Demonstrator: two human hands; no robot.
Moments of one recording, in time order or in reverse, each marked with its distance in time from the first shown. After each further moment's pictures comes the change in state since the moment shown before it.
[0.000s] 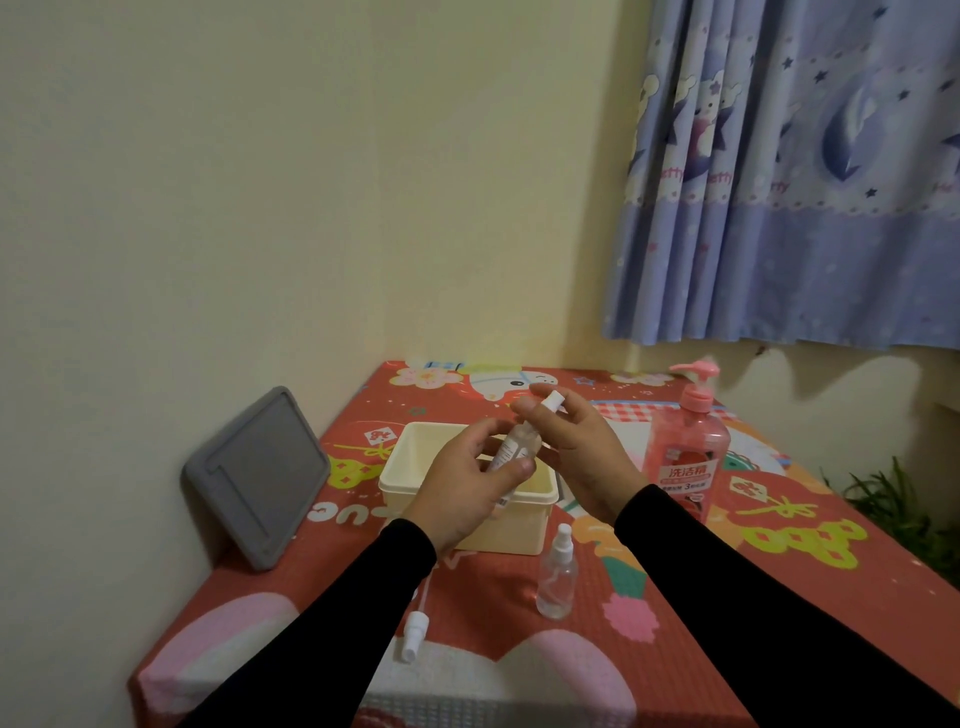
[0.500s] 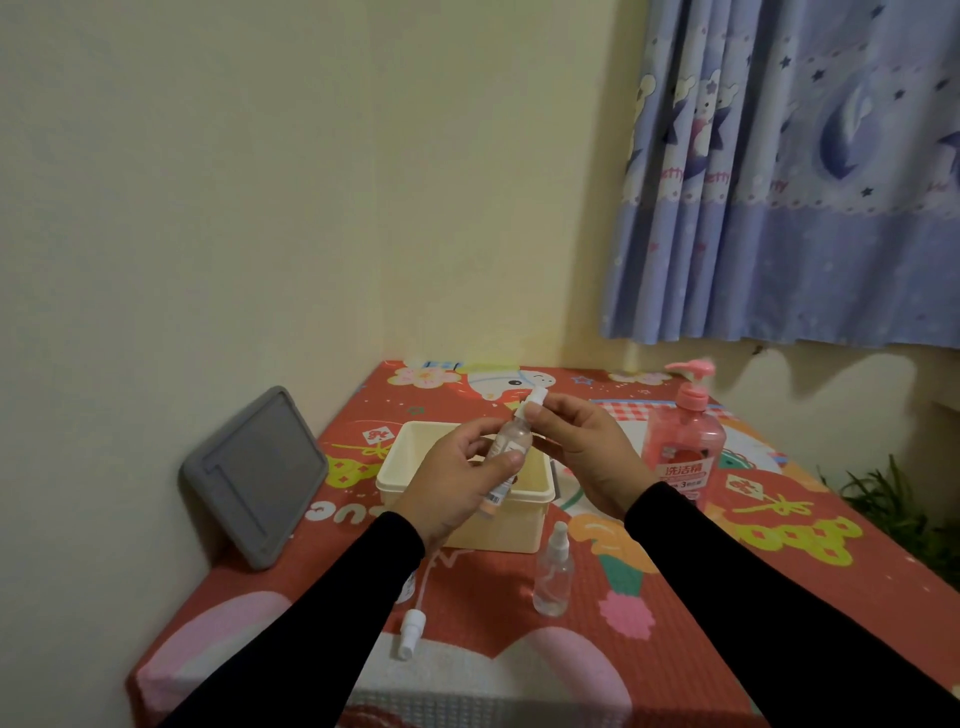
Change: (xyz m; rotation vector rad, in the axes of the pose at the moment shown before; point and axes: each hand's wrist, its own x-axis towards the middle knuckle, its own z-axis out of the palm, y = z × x) left_hand 0.002 -0.002 -0.006 -0.084 -0.014 -0.036; right_hand -0.003 -0.003 -0.011 -0.089 -0.072 -0.069
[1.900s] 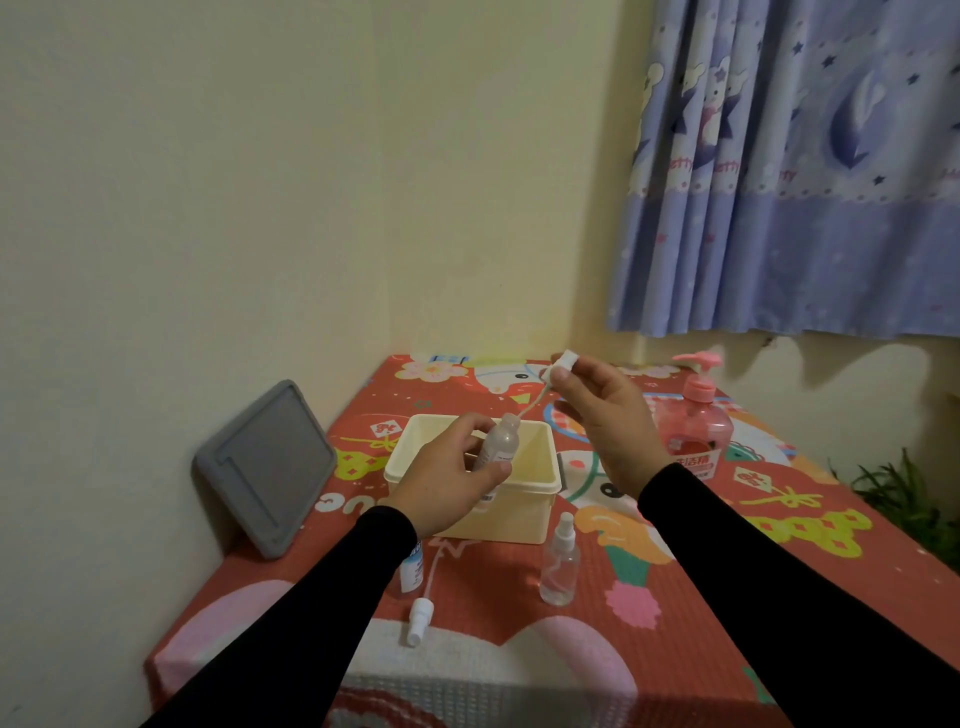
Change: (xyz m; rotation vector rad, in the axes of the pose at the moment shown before) left_hand -0.008 0.002 -0.017 0.401 -0.017 0.027; right_hand 0.002 -0.014 -0.005 -0.077 0.175 -0.175
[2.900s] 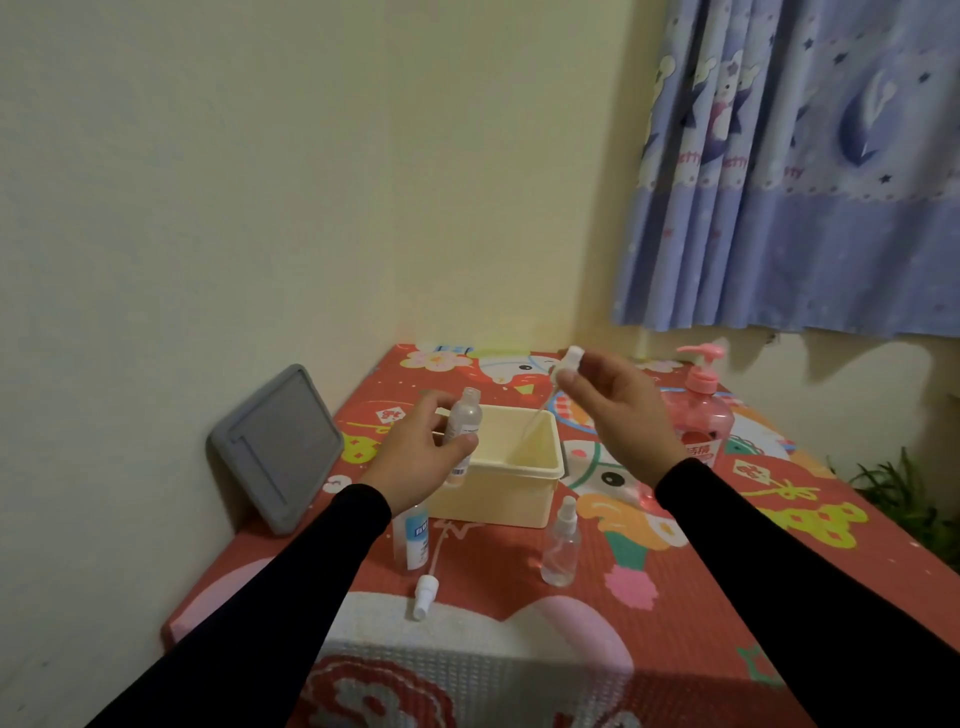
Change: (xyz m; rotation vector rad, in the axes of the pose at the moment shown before) left_hand -0.004 -0.022 -0.026 -0.003 0.104 -0.064; right_hand -0.013 -0.008 -0.008 -0.251 -0.104 -0.145
